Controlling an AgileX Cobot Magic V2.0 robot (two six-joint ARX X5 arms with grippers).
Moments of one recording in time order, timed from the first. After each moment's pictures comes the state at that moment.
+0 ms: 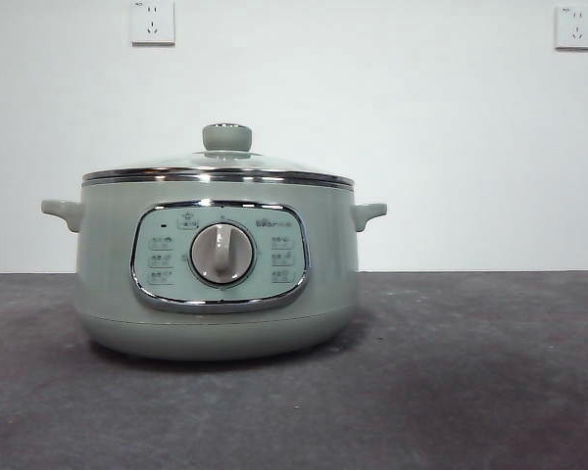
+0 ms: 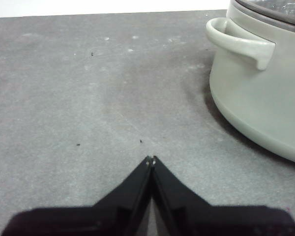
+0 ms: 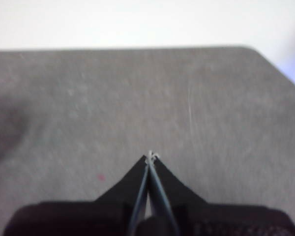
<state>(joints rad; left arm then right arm) -0.01 0.15 0.02 -0.17 0.05 0.00 0.07 0.24 0.33 -0.36 0.13 0.00</state>
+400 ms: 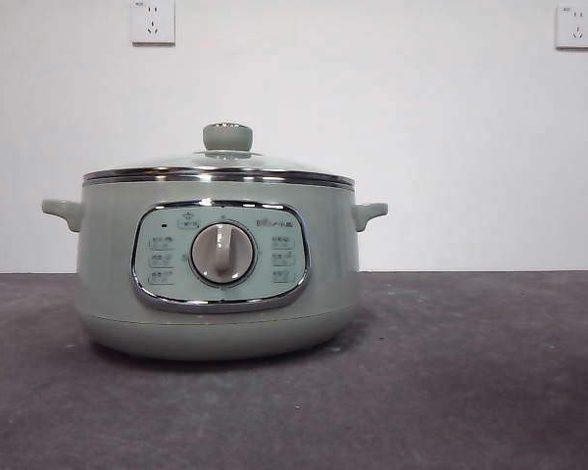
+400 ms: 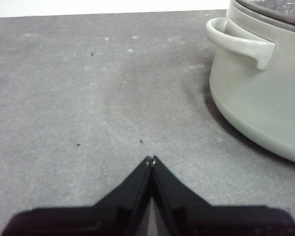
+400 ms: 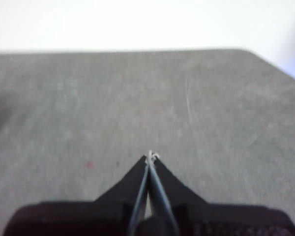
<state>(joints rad) -0.01 0.15 0.02 -0.17 0.05 0.00 0.05 0.01 0.03 -0.19 0.12 -0.03</state>
